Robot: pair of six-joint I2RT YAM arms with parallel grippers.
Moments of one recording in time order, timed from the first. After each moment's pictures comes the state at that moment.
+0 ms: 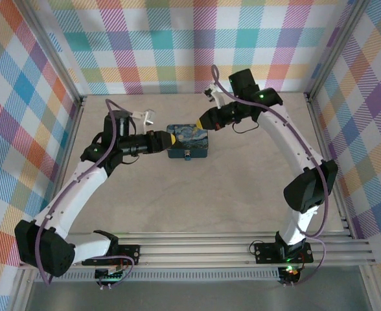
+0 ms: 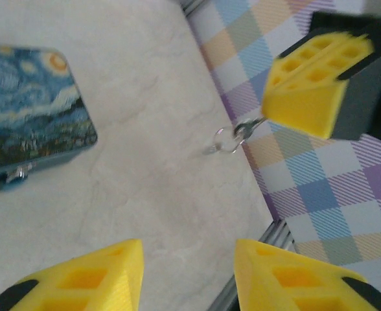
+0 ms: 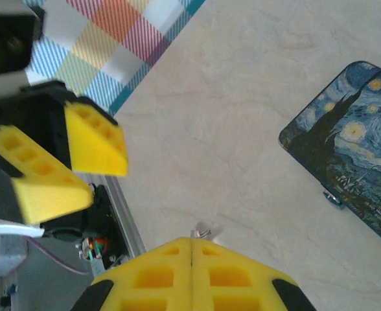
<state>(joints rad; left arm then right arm) -0.35 1.21 1.11 -0.39 0.65 -0.54 0.45 1.79 1.93 -1.06 -0.79 -0.03</state>
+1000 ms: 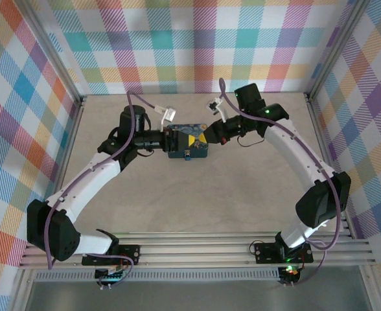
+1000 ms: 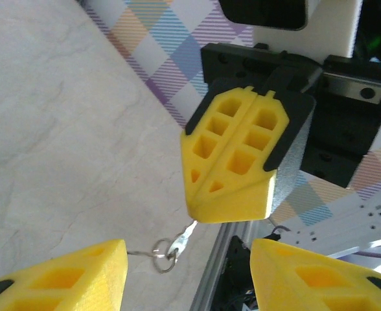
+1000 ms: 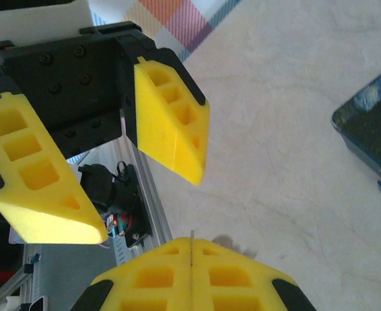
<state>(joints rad) -0.45 1.35 1.16 -0.19 0.84 -0.47 0.44 1.62 1.64 -0.91 -0.93 -0.06</state>
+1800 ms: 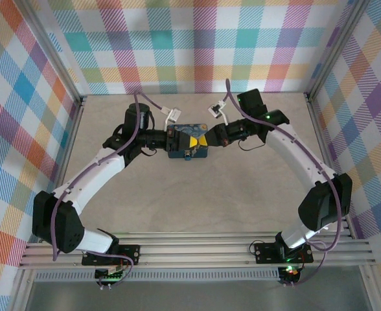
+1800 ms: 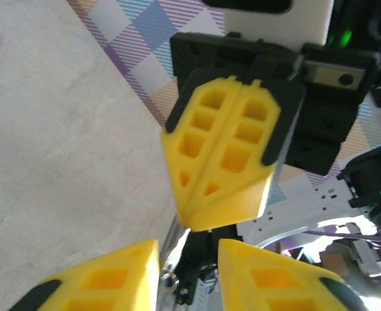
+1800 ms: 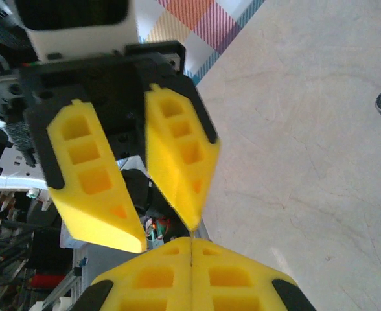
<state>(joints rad) -0.45 1.41 1.16 -0.16 0.98 -0.57 0.42 1.58 1.53 -0.81 -1.05 0.07</state>
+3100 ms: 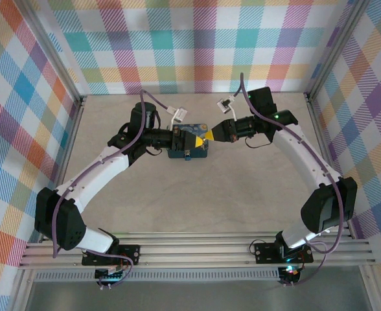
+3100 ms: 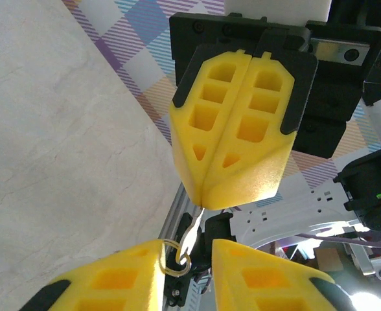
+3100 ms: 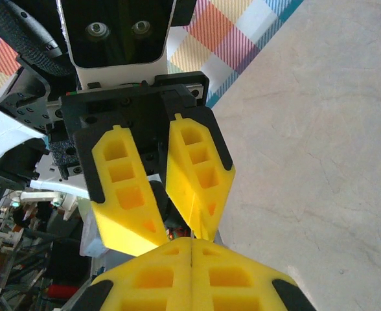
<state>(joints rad) -0.50 1.44 1.22 -0.19 0.97 -0.58 0.35 1.54 1.47 -0.74 -1.16 0.11</state>
